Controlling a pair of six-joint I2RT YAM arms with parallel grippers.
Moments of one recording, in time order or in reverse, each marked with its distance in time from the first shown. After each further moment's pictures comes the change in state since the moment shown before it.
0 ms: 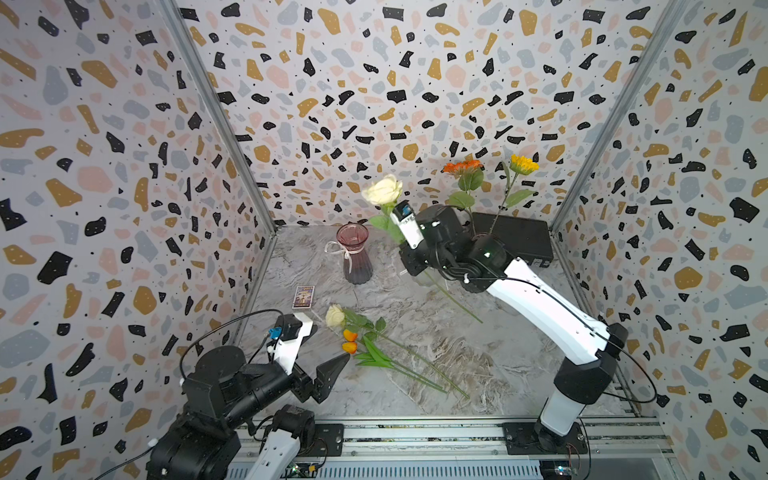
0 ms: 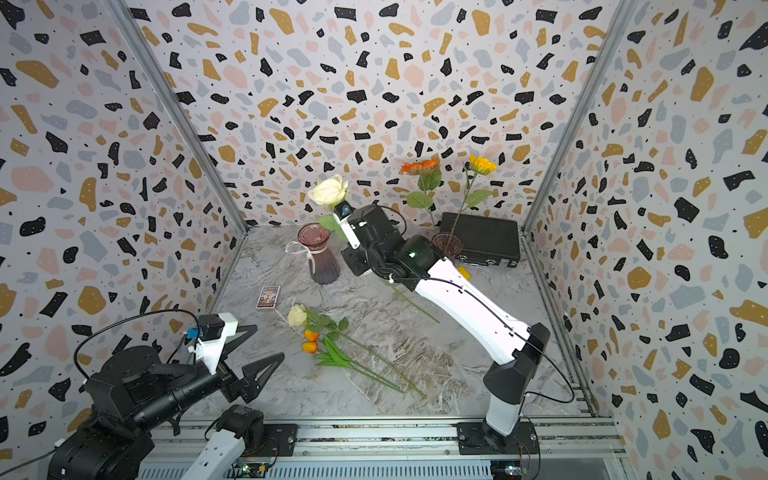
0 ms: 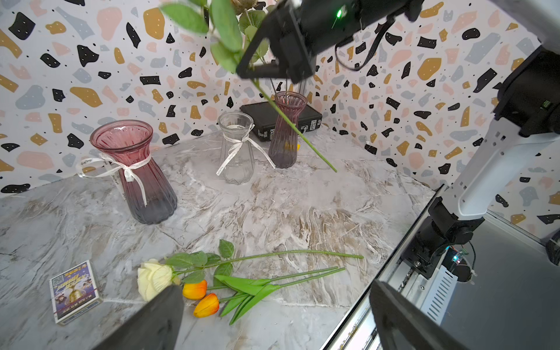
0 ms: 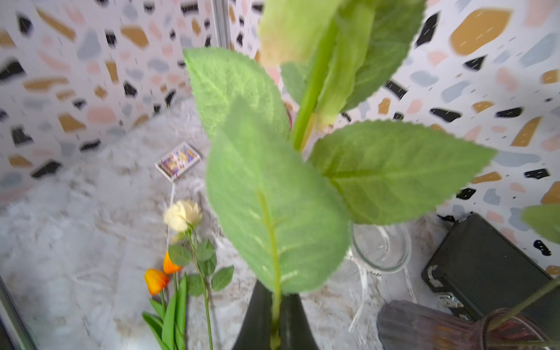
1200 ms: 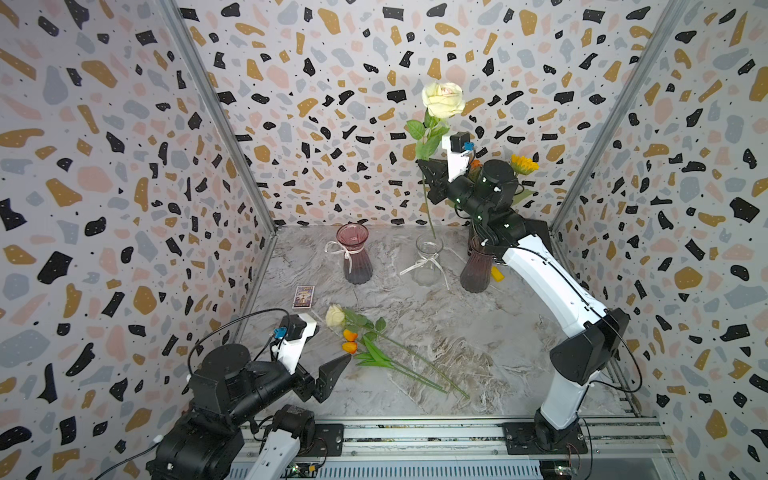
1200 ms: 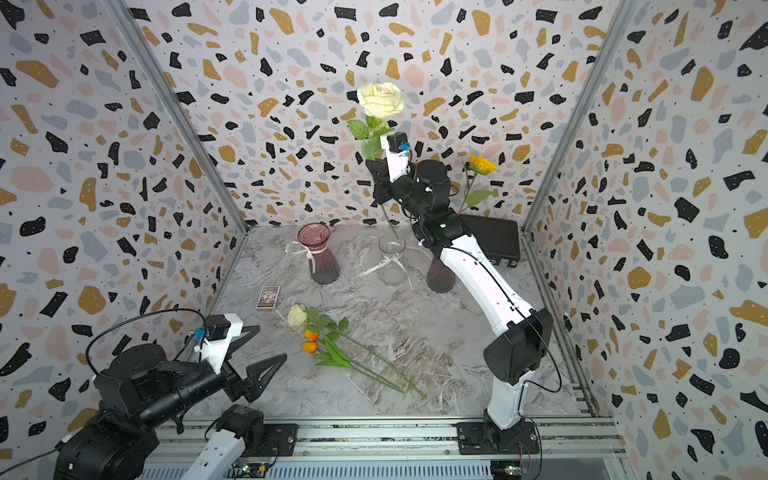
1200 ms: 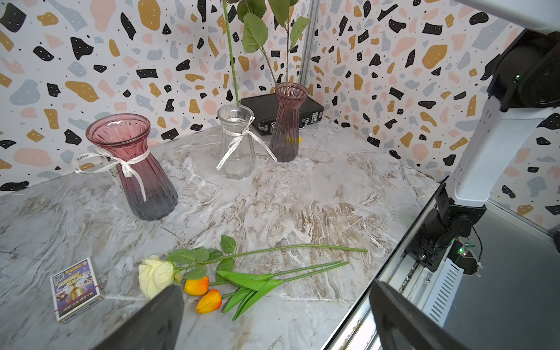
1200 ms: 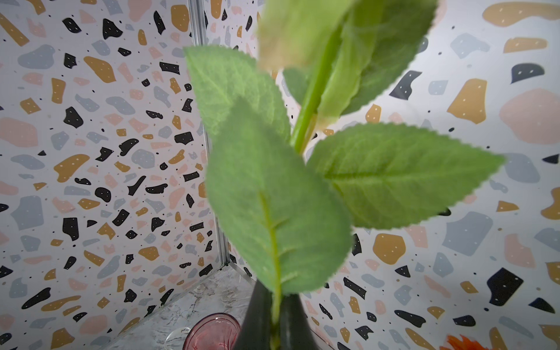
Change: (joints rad) left arm 0.000 -0.004 -0.031 0.000 -0.001 0.027; right arm -0.335 0.119 -0.043 0.814 -0.426 0.026
